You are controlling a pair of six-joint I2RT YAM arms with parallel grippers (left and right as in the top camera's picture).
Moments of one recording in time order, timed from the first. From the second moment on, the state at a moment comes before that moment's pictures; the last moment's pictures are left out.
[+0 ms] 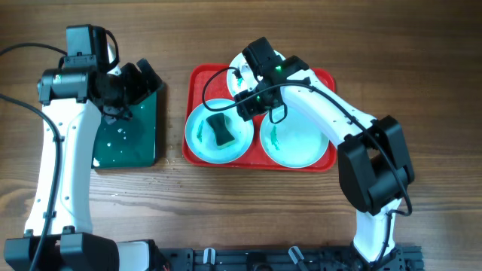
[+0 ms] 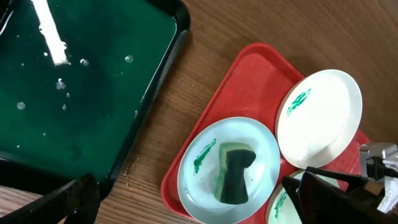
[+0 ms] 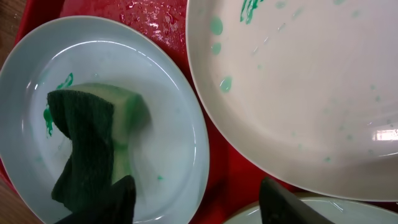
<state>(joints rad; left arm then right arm) 0.06 1.53 1.47 -1.09 0.16 -0.52 0.53 2.07 1.61 -0.83 -0.19 0.07</state>
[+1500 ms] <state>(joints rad) -0.03 1.53 1.40 -1.03 0.17 -0.52 0.53 2.07 1.41 -0.61 -0.19 0.09</state>
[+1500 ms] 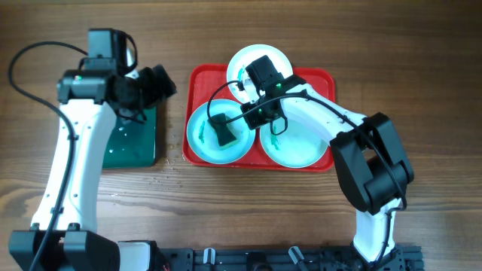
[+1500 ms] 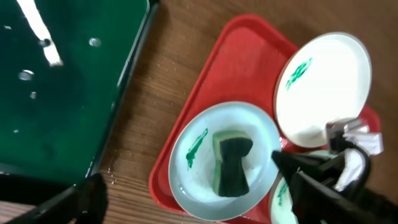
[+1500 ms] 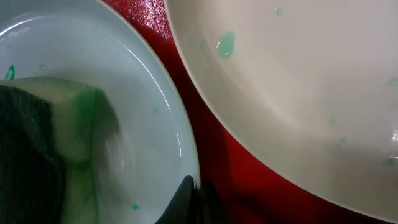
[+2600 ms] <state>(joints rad) -0.19 1.89 1.29 -0.82 0.37 -0.60 0.53 2.07 1.41 -0.61 -0.19 0.11</state>
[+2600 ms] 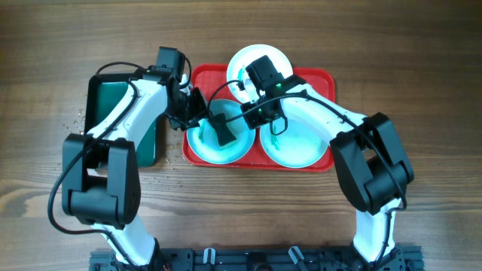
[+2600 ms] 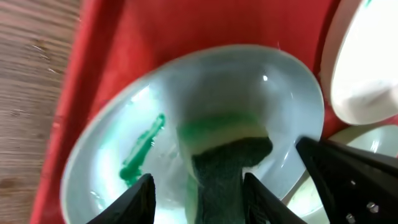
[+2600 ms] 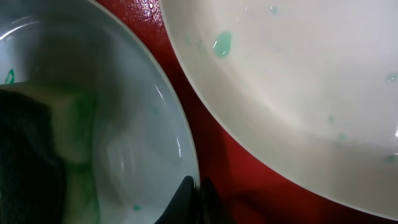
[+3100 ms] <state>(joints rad) -0.29 1.89 1.28 -0.82 0.38 -0.60 0.53 2.07 1.41 -0.61 -0.19 0.11</state>
